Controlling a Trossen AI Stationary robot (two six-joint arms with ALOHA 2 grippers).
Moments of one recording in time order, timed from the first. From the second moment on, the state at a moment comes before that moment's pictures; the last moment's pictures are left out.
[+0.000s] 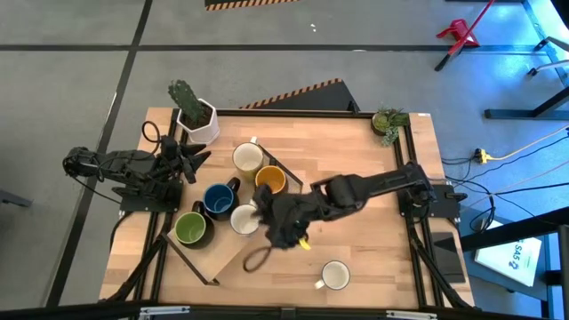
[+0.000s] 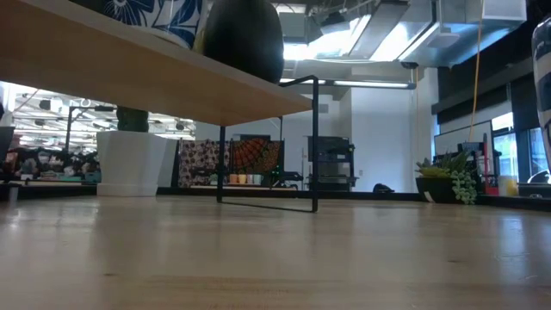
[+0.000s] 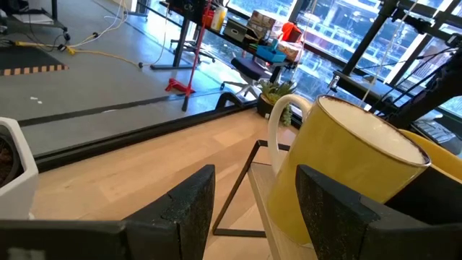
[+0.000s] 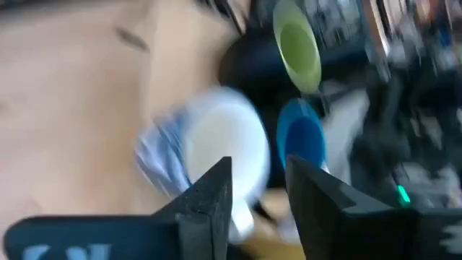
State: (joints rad) left arm -0.22 0.20 0.45 -0.46 -0.79 -0.55; right arm 0.33 2.09 2.34 -0.92 0.20 -0.87
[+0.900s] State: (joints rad) left arm -0.22 0.20 0.45 -0.46 -0.79 -0.60; right arm 0.35 2.21 2.34 -0.91 0.15 -0.85
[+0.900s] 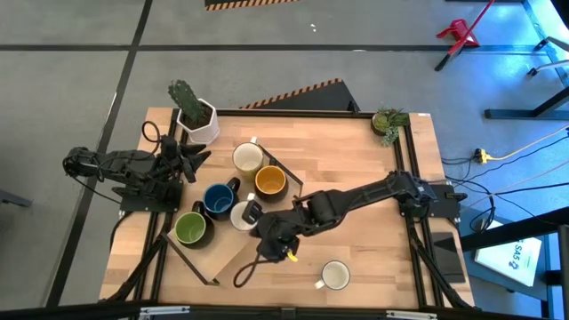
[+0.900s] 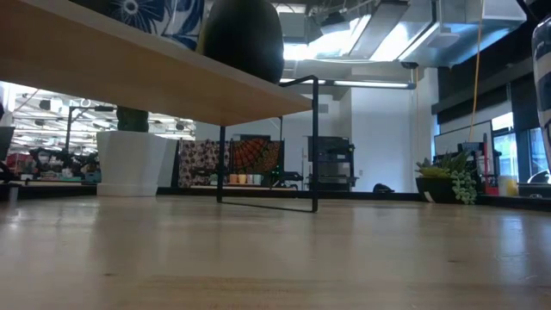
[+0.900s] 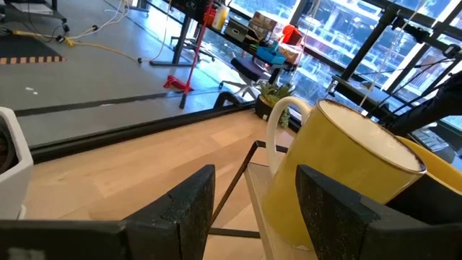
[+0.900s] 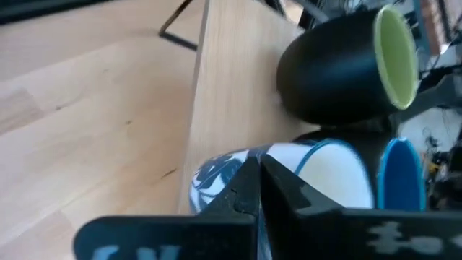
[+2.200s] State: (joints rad) left arm -0.22 0.20 0.45 -0.46 -0.79 -0.60; right arm 0.64 2.19 2.33 -1.57 -0.14 0.35
